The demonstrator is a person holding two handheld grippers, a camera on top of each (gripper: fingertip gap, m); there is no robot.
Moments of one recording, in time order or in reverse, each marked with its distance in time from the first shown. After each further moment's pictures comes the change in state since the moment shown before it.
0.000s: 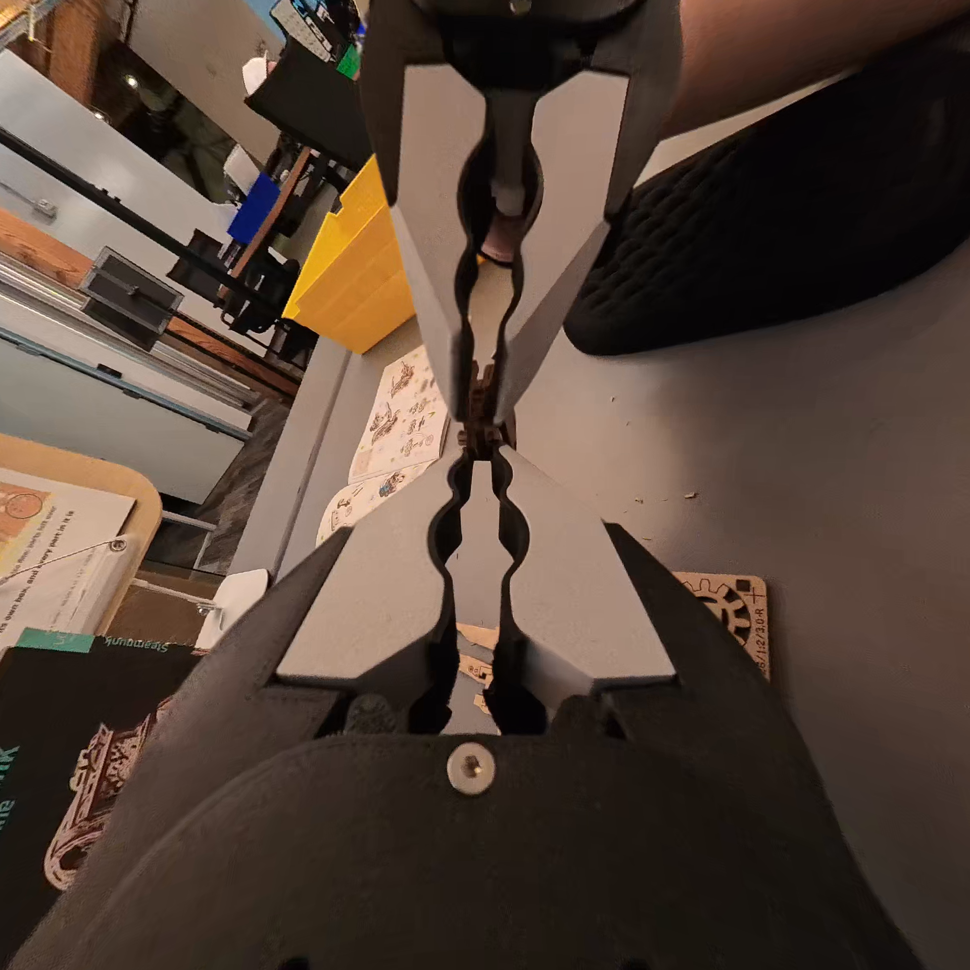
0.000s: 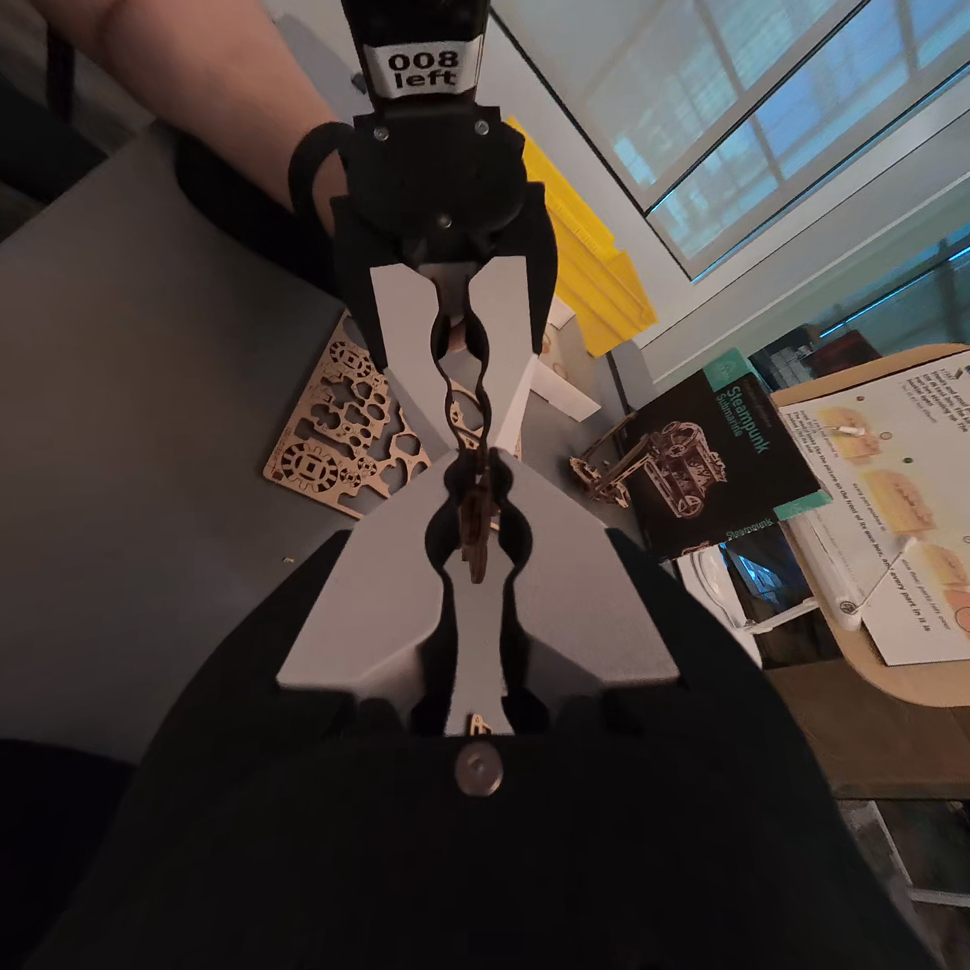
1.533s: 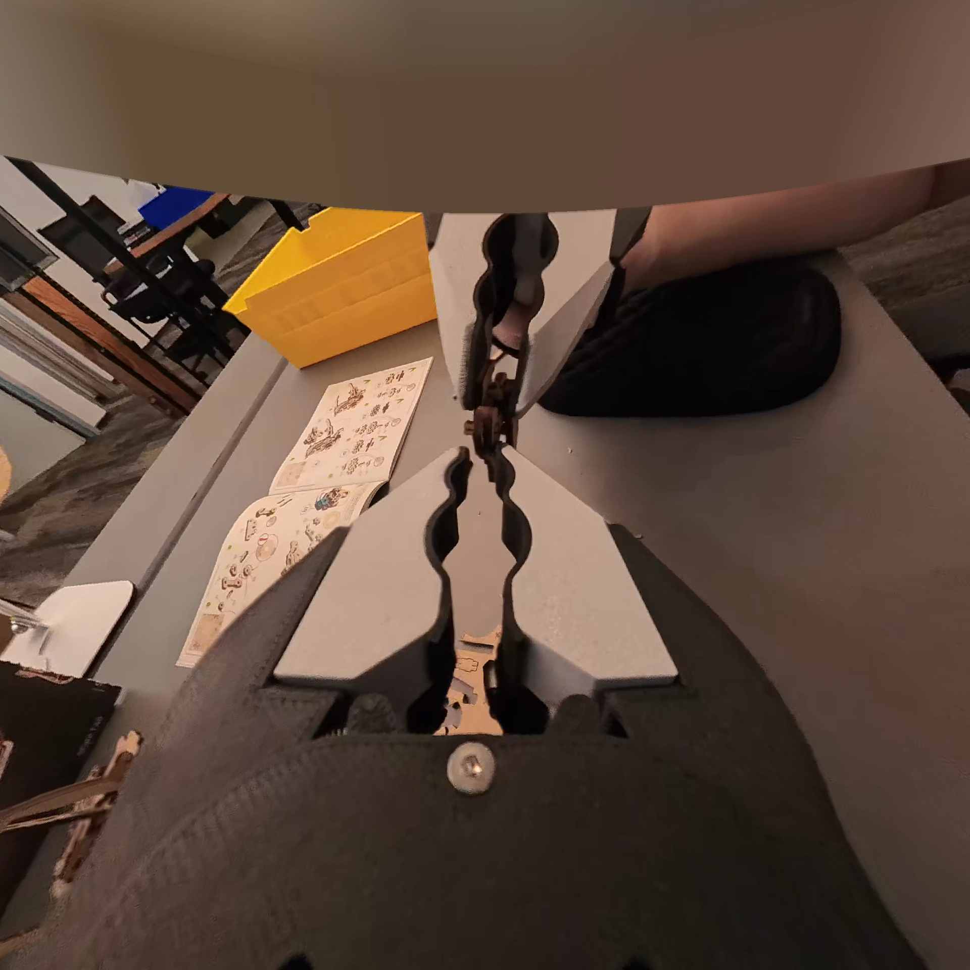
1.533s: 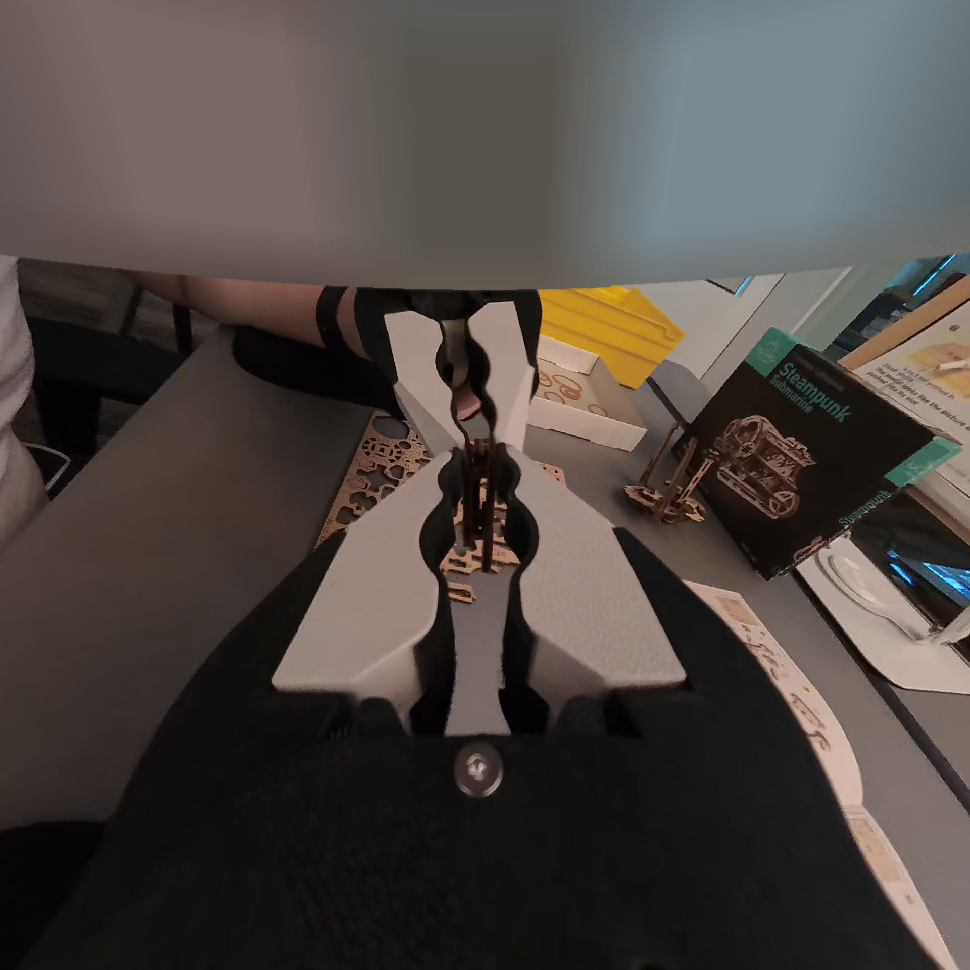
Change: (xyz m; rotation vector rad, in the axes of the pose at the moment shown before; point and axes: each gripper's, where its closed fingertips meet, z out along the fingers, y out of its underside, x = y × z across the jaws) left arm -0.007 -0.009 -0.010 0.139 0.135 -0.273; right arm 0.010 -0.009 -0.001 0.195 -0.046 0.338
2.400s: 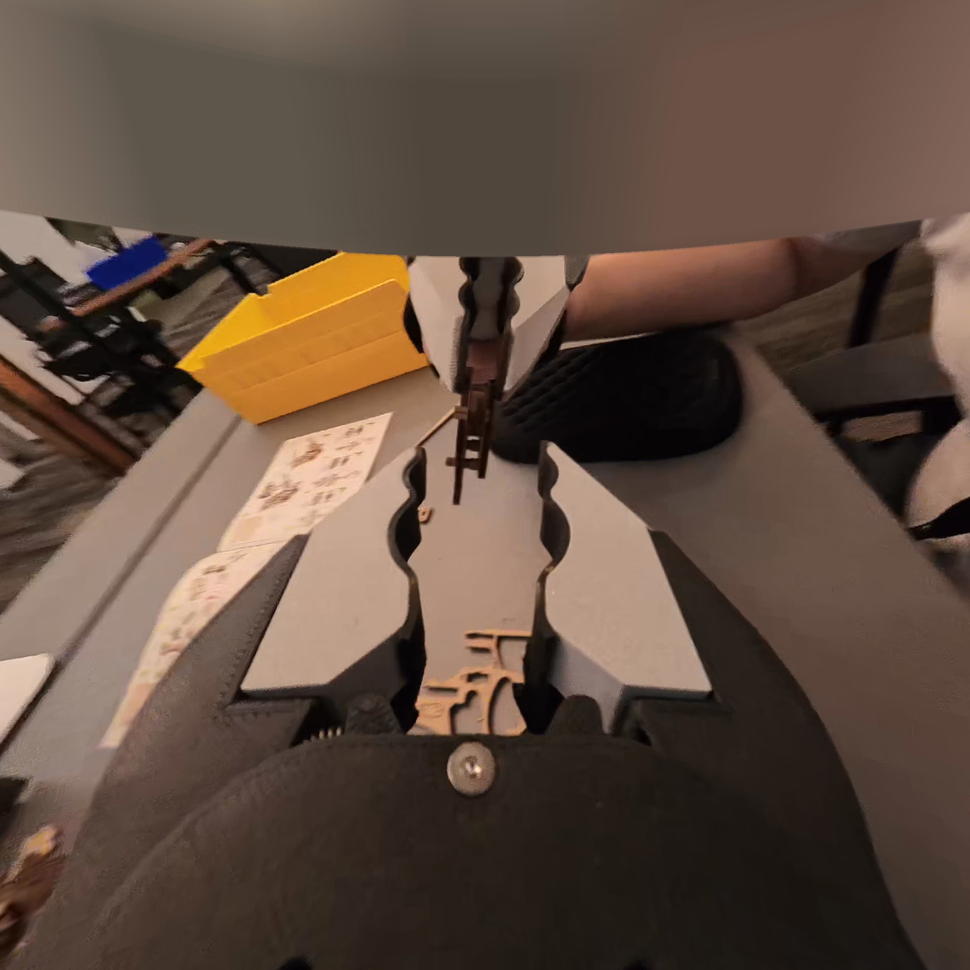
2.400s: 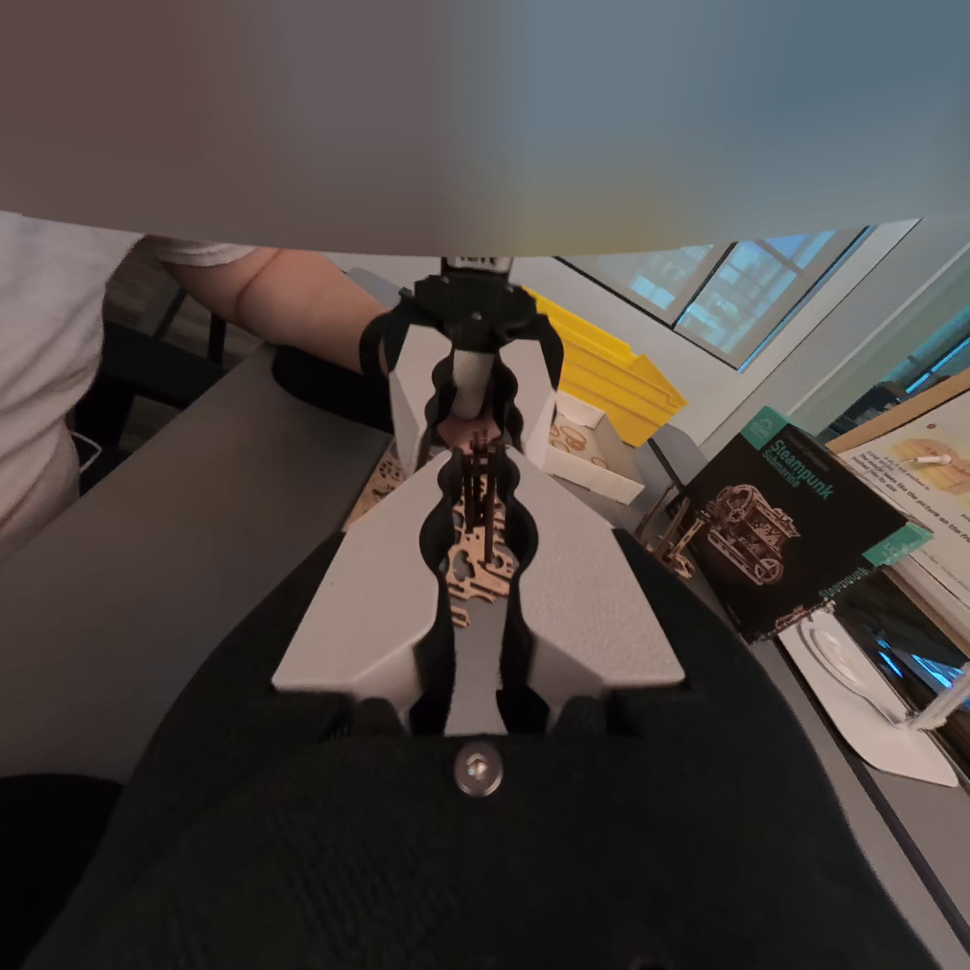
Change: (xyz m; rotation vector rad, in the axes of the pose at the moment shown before) left arm 0.014 -0.022 -0.008 0.133 0.108 -0.043; right arm -0.009 -0.020 -0.014 0.100 -0.058 -0.101
